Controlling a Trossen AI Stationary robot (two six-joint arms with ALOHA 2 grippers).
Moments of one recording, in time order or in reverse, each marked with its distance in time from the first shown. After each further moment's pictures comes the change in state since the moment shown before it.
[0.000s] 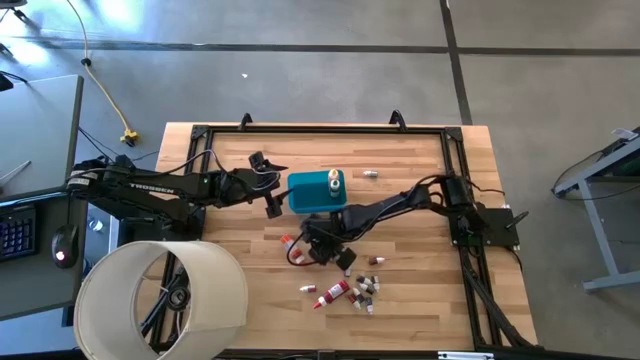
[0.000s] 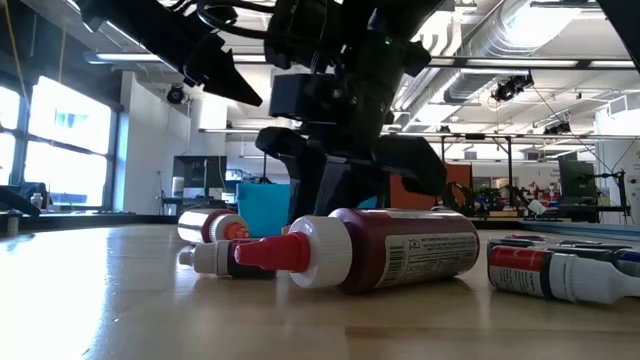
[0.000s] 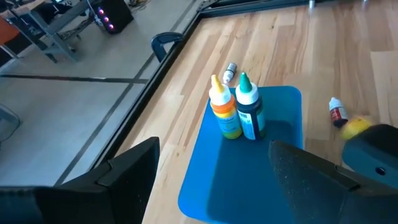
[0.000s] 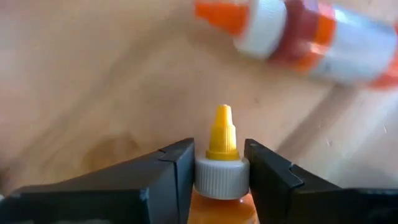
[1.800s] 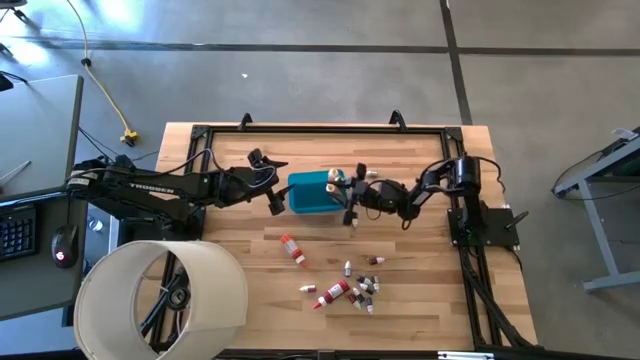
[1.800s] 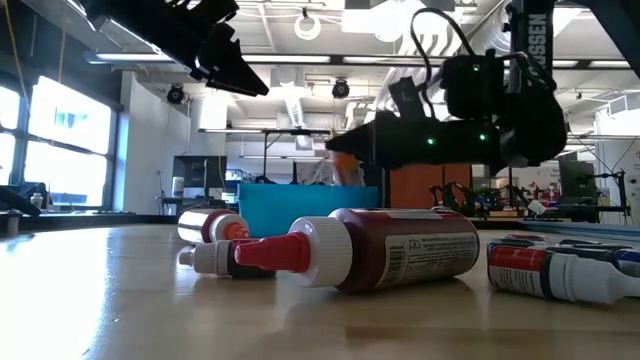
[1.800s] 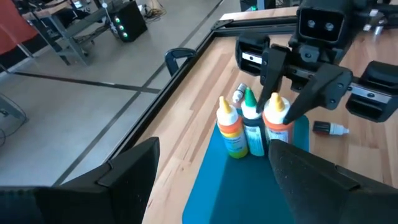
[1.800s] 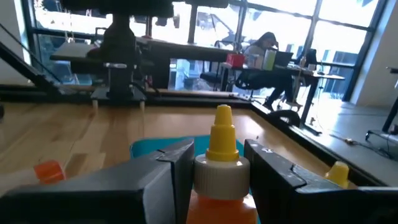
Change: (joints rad) left arm 0.000 0.000 0.000 0.074 -0.040 -0.042; right arm -0.261 -0.106 -0.941 2.043 0.147 0.590
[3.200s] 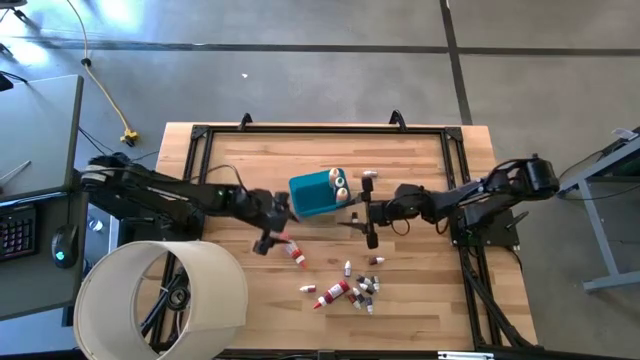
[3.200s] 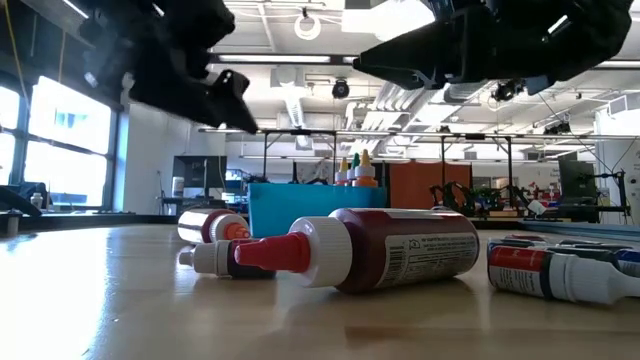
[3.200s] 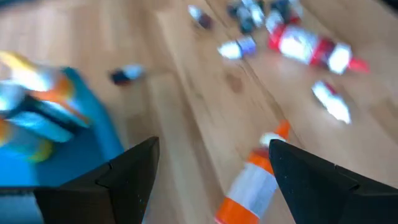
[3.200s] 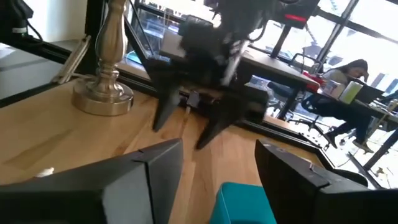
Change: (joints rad) left arm -0.117 0.169 0.000 -0.115 0.597 0.223; right arm 0.184 -0.575 -0.034 -0.659 -0.143 -0.211
